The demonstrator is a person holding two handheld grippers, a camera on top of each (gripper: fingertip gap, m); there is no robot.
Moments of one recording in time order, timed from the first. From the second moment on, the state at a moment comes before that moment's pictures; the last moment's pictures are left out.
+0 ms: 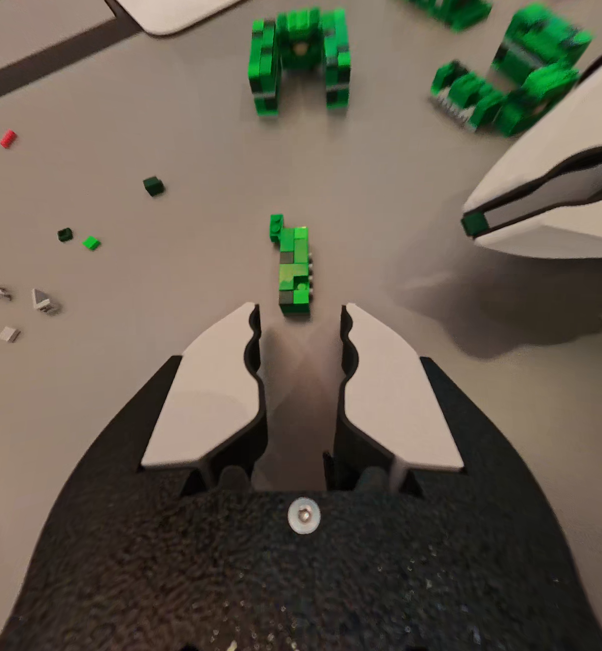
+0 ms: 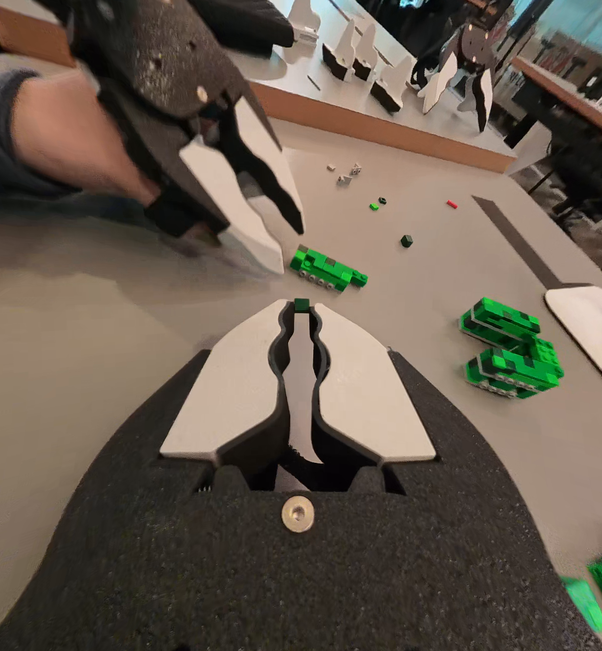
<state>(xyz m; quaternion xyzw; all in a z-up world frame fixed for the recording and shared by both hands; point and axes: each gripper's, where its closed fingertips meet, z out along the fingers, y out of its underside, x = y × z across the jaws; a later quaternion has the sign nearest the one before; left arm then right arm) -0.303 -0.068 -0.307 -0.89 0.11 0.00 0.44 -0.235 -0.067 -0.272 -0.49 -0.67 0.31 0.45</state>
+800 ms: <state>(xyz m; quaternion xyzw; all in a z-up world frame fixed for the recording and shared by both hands) -0.301 -0.057 -0.317 -0.90 0.13 -0.01 0.42 -0.299 -0.051 -0.301 -0.55 -0.71 0.28 0.34</state>
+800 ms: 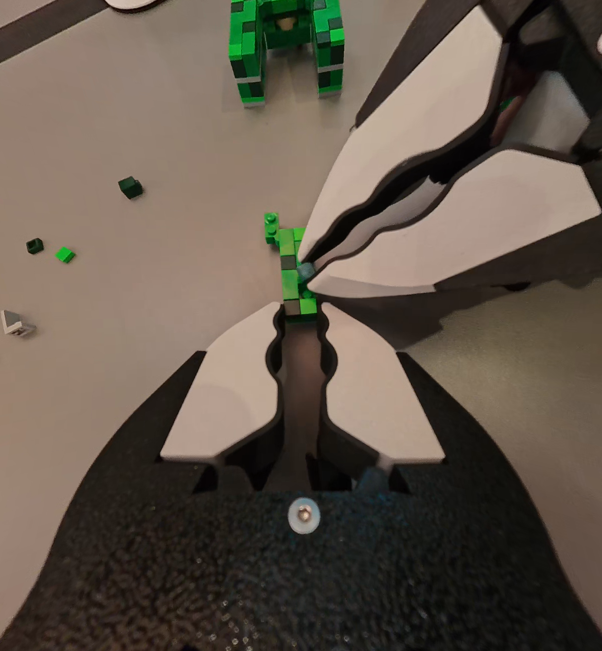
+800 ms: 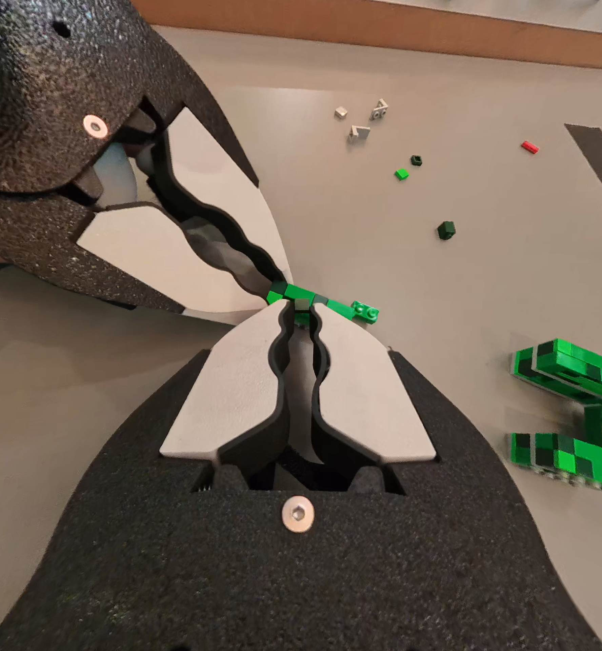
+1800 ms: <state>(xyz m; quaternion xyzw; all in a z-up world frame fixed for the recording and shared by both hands) -0.297 -0.059 -0.318 -0.90 0.15 -0.04 0.42 -0.296 -0.056 -0.300 -0.47 -0.78 0.30 0.30</state>
